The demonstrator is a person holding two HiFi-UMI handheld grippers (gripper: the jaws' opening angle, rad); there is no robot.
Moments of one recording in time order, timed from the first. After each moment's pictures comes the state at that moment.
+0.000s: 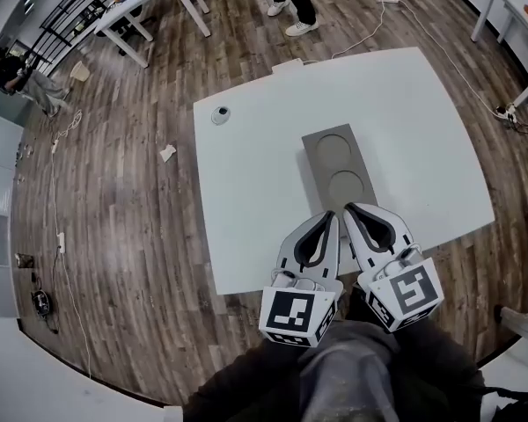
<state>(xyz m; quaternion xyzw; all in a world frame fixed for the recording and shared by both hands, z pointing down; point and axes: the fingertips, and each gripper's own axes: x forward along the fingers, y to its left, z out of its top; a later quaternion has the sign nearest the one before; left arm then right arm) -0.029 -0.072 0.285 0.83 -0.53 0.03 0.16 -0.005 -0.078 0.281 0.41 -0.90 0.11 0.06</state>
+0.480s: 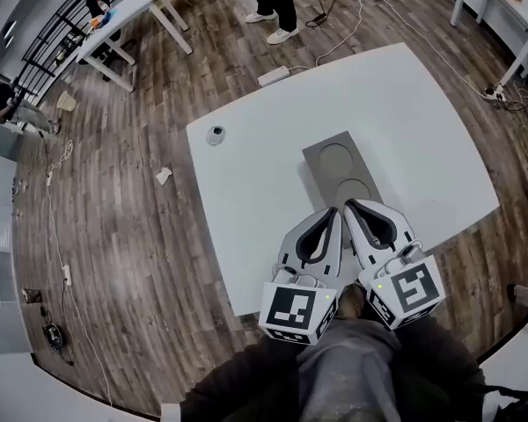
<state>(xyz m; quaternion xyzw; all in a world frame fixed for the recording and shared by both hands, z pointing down) -0.041 -0.100 0.276 0.87 -0.46 0.04 0.14 -0.020 -0.103 0.272 0.46 -0.88 0.10 0.05</state>
